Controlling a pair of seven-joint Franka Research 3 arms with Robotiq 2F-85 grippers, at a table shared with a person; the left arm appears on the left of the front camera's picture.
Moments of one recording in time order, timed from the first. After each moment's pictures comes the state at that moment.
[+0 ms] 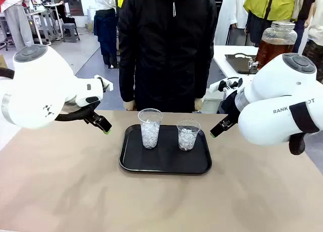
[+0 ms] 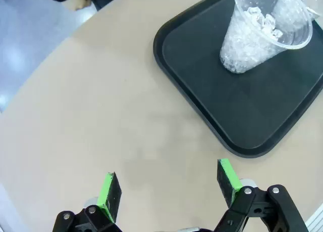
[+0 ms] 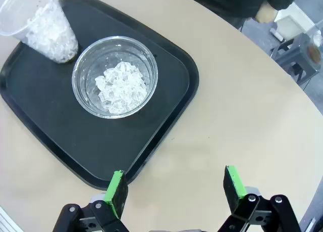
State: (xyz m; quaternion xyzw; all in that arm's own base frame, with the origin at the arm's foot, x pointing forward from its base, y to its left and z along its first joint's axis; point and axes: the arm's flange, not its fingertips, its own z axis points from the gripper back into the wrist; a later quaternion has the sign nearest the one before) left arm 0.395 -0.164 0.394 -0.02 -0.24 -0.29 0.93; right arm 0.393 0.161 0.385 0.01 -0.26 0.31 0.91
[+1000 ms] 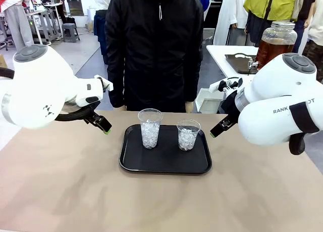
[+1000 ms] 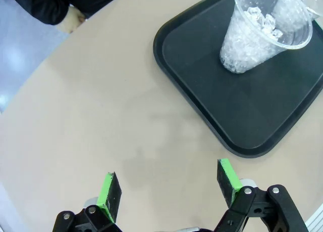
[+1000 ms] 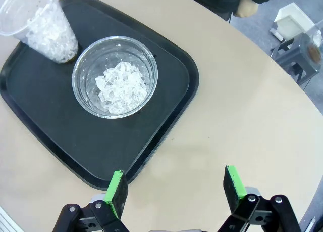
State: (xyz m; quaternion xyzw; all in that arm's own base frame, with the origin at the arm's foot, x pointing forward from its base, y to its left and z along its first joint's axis) left arm 0.395 -0.164 0.394 -0.02 -0.24 -0.29 0.93; right arm 0.393 0.161 0.385 0.01 -0.26 0.31 0.91
